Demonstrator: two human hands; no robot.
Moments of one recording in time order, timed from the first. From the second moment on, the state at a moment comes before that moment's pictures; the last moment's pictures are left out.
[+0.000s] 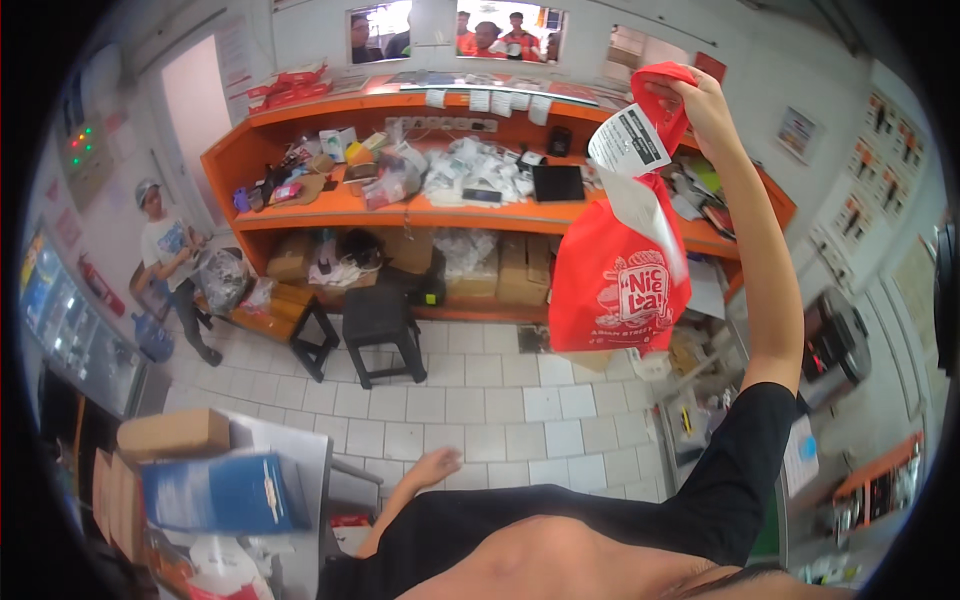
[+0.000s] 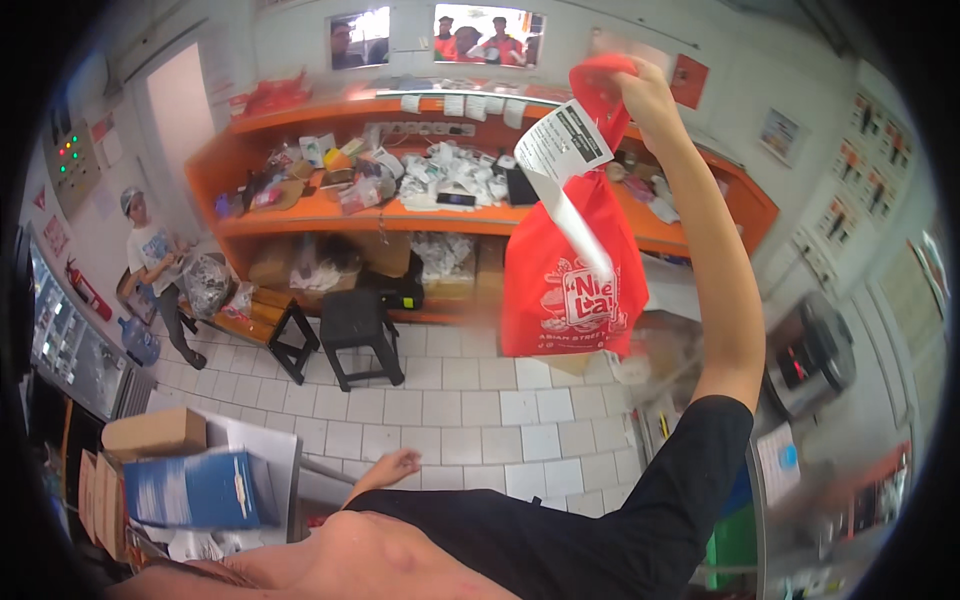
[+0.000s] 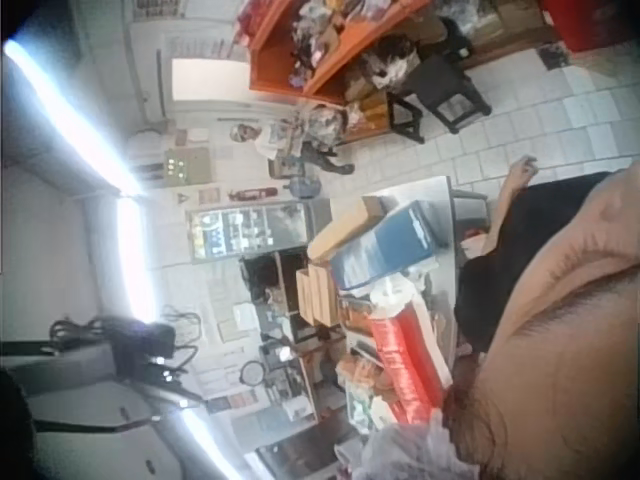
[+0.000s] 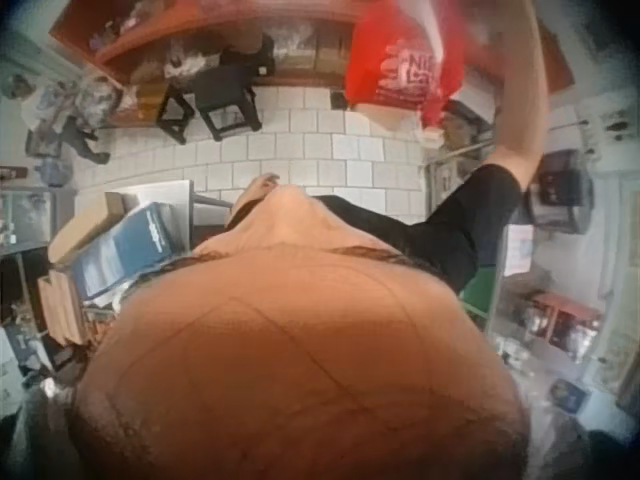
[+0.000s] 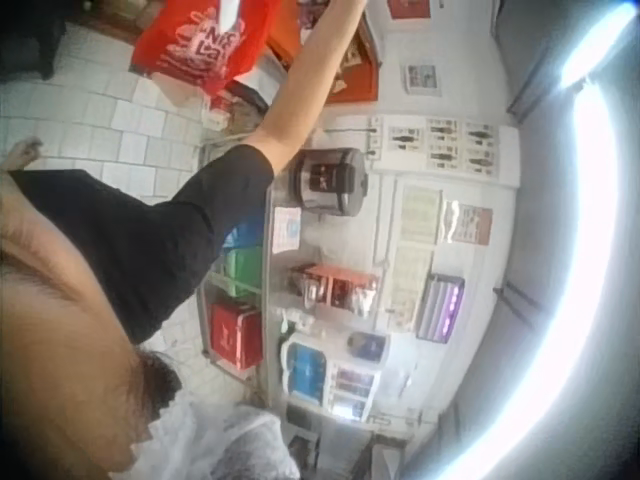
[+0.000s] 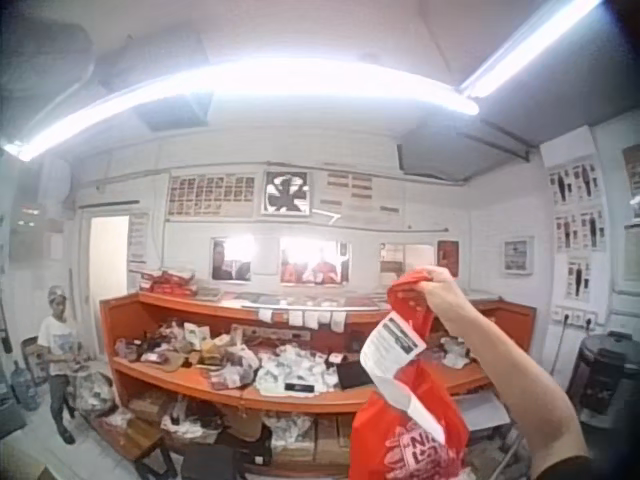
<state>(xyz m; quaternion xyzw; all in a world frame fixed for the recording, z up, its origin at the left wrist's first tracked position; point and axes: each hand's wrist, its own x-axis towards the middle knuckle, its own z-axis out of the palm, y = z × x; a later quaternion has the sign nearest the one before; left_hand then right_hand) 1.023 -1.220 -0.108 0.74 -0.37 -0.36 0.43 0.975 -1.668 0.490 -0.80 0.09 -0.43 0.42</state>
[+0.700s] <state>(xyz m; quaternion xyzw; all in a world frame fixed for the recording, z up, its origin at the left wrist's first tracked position) 1.578 -1.531 -0.125 0.70 0.05 -0.29 0.65 1.725 -2.314 0.621 -0.71 -0.04 -0.67 0.20</state>
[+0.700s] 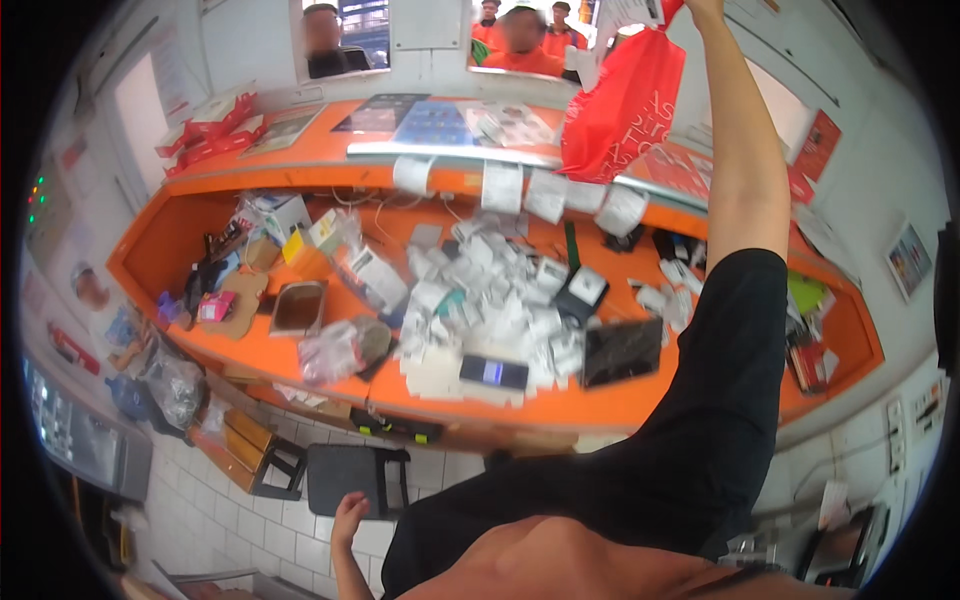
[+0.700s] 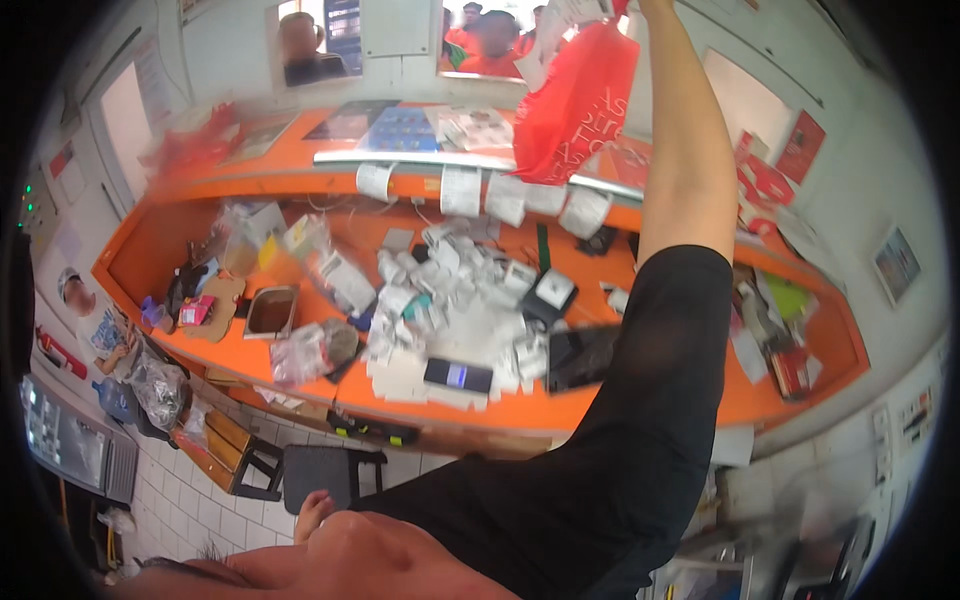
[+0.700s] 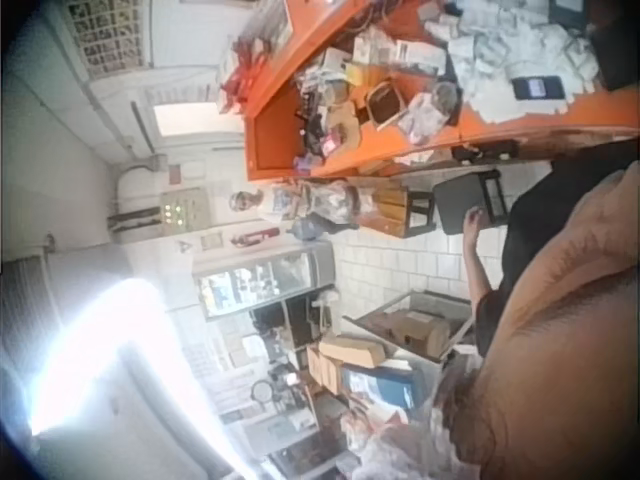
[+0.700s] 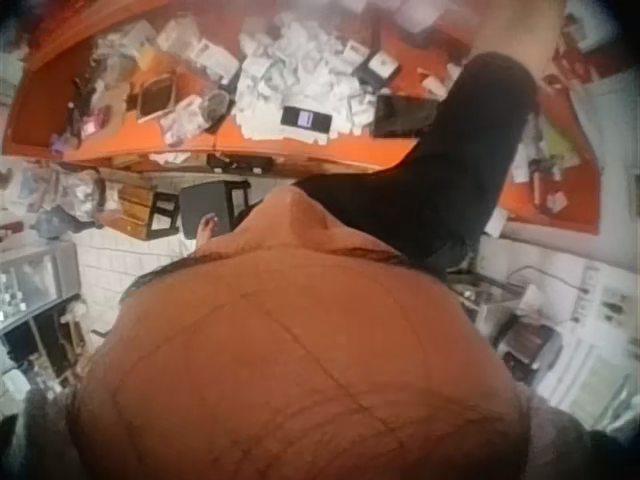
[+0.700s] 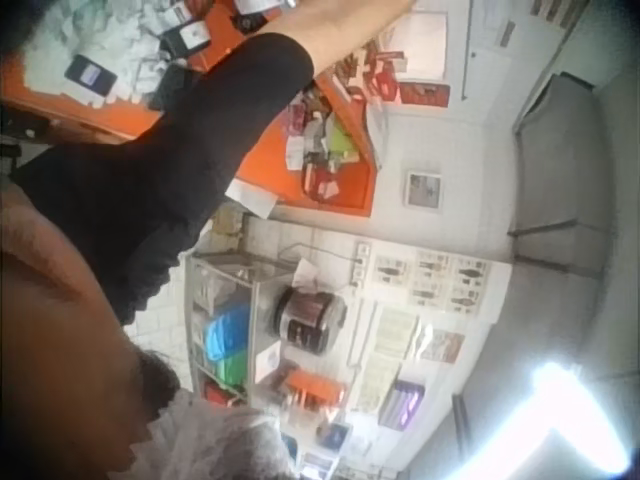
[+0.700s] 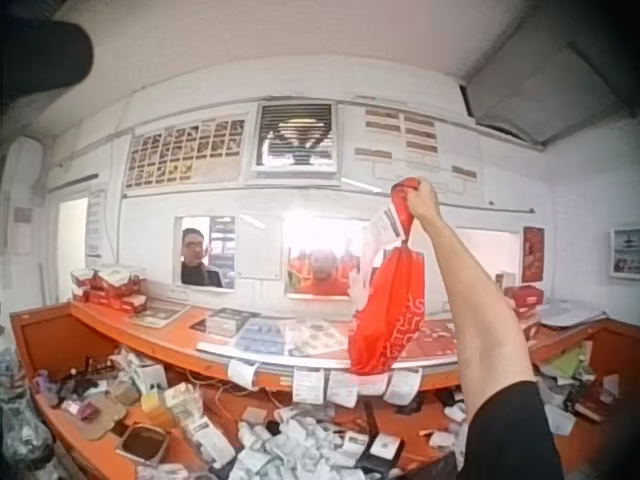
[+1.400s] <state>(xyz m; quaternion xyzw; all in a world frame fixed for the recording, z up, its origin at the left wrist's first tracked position) 1.544 -1.676 -0.160 0.69 0.25 -0.36 0.58 1.923 -2.545 0.538 -0.82 0.12 -0.54 0.13</state>
